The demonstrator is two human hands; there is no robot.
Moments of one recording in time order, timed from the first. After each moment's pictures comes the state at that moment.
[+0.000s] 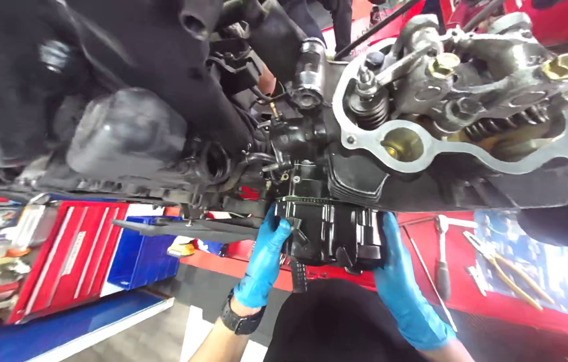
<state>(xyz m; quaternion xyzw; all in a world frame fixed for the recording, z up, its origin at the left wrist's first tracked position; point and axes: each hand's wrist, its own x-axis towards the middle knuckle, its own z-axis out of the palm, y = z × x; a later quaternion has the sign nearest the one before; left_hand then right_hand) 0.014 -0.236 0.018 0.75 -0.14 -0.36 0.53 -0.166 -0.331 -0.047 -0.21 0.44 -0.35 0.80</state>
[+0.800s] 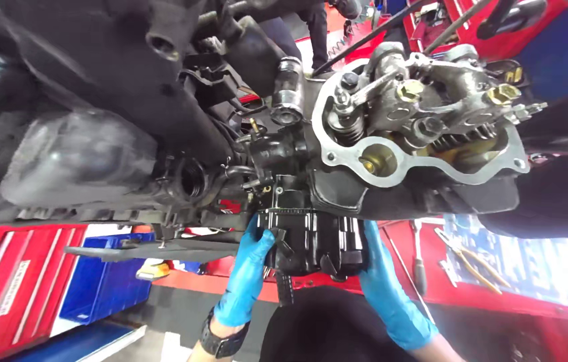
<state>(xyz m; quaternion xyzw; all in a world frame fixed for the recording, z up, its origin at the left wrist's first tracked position) 0.020 -0.242 0.018 0.75 -0.14 -0.37 0.53 -0.165 -0.337 -0.040 -0.22 0.45 -0.34 0.80</state>
